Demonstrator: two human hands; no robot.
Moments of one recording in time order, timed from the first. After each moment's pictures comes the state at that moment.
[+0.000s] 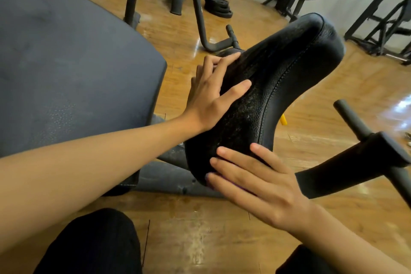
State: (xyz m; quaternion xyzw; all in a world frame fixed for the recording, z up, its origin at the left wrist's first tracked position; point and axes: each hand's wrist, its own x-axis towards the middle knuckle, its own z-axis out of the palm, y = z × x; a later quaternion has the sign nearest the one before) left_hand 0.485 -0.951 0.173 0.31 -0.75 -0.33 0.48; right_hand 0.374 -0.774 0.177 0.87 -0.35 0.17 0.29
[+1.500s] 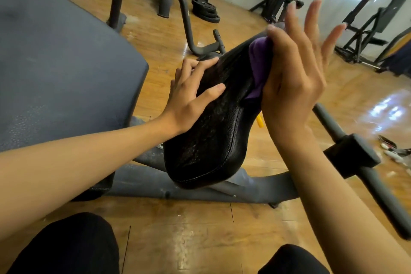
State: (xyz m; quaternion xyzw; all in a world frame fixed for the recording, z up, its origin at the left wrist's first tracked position) left_hand 0.484 -0.956 0.168 0.29 -0.75 -0.36 0.48; right_hand 0.339 -0.874 0.259 0.61 -0.49 0.44 0.43
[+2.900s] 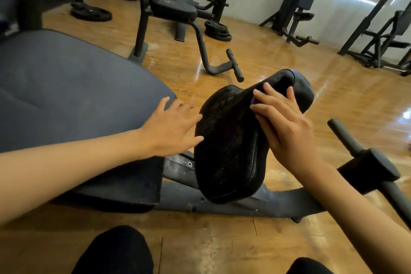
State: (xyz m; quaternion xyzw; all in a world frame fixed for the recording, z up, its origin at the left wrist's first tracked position) left_hand 0.593 -0.973 0.201 0.35 -0.93 0.05 0.08; right_hand 0.345 -0.837 0.270 0.78 -0.51 0.30 0.21
